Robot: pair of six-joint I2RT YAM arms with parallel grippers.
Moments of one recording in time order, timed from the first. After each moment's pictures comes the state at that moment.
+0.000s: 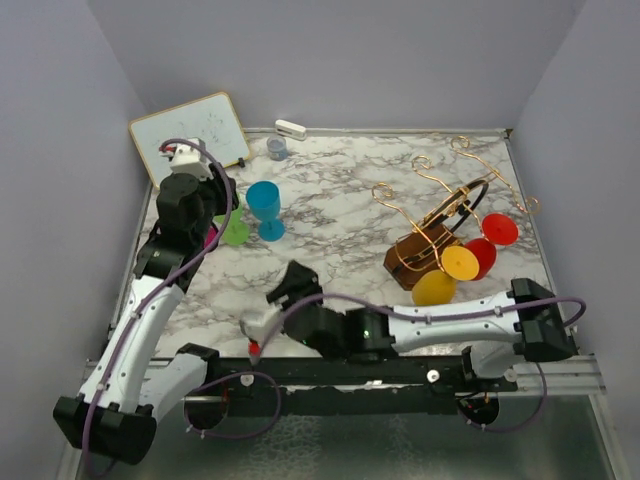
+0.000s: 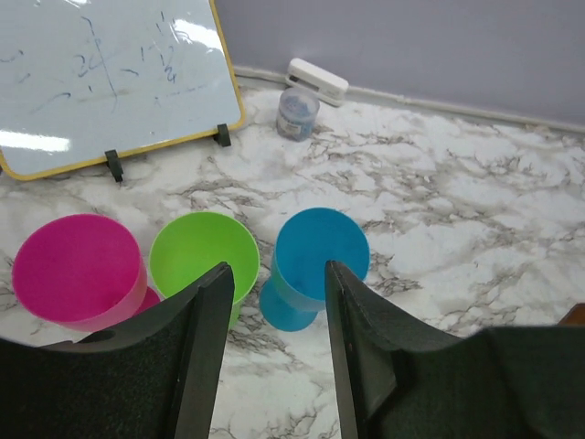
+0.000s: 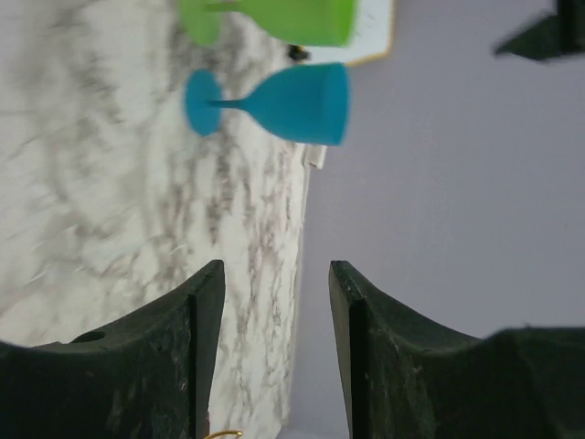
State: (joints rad) left arm -0.26 1.00 1.05 -0.33 -0.17 -0.28; right arm 1.60 1.51 1.01 -0.04 0.81 -1.06
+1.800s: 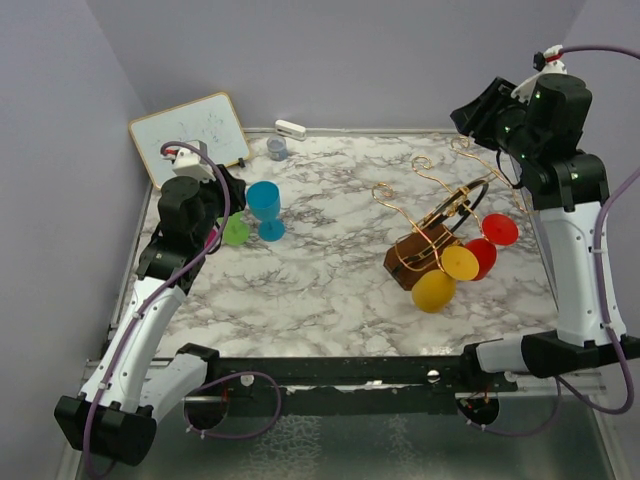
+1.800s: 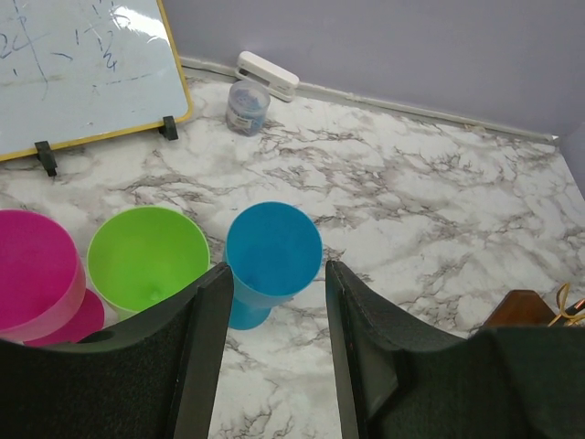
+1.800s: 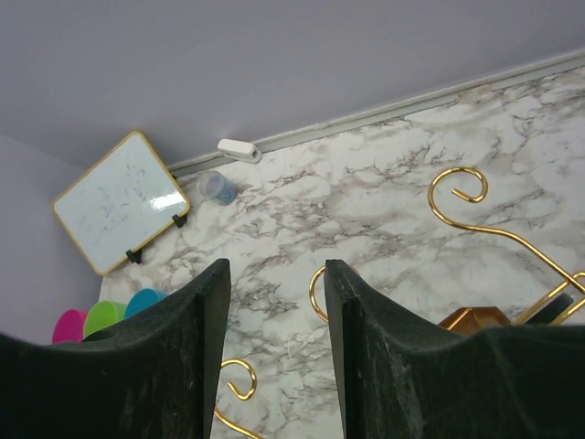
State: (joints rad) left arm -0.26 0.93 0.97 -0.24 -0.10 -0.38; right arm 0.16 1.34 1.86 -0.77 -0.01 0.49
